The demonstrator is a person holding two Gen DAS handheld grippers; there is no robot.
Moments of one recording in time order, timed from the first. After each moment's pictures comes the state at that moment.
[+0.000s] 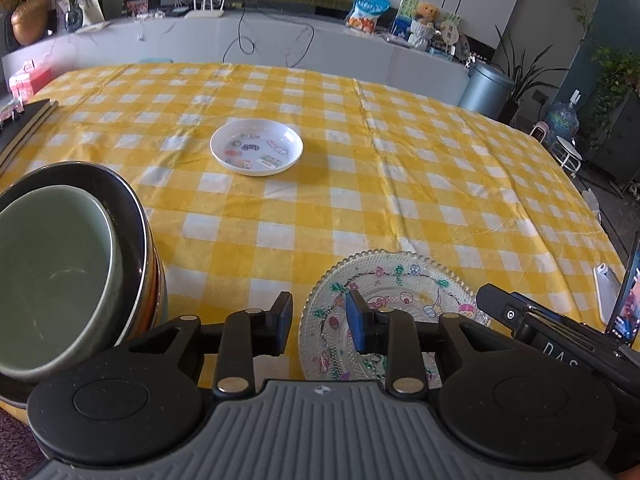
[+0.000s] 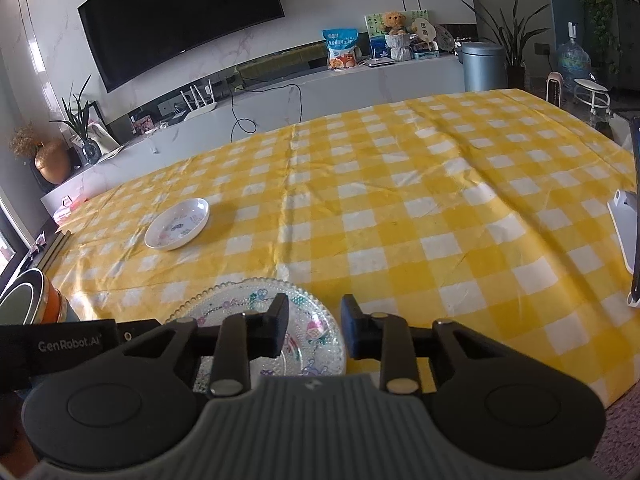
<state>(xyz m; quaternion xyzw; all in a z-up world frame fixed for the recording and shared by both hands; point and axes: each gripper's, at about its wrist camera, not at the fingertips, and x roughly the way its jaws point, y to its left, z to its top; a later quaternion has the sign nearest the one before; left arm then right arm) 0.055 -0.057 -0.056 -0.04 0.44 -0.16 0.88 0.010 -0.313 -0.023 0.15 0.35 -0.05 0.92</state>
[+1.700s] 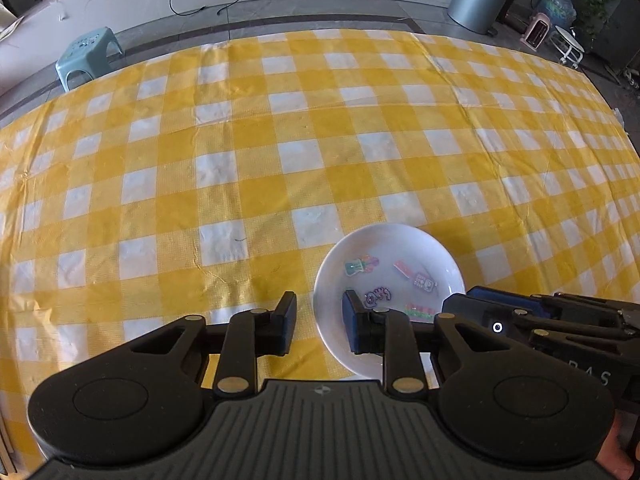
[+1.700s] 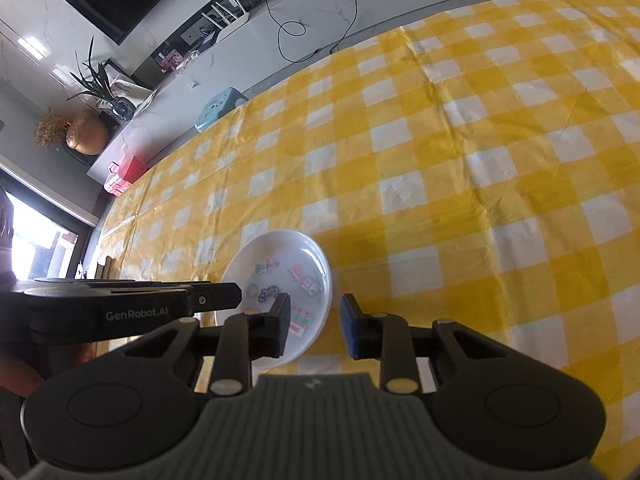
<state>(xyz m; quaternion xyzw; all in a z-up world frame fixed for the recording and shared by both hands) 0.303 -0.025 -0.076 0.09 0.56 -0.22 0.79 0.248 -0.262 -0.059 0.28 0.49 0.06 0.82</state>
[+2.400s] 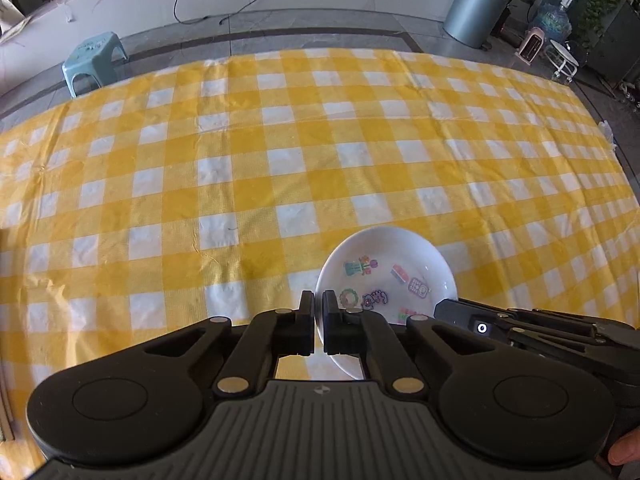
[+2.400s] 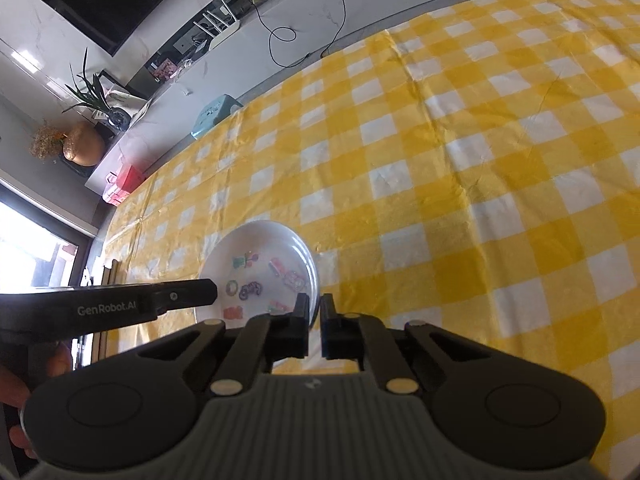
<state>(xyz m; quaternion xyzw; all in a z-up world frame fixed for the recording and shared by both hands) 0.269 -0.025 -0.036 0.08 0.55 -0.22 0.80 0.222 -0.266 -0.044 0.30 0.48 0.05 0.82</state>
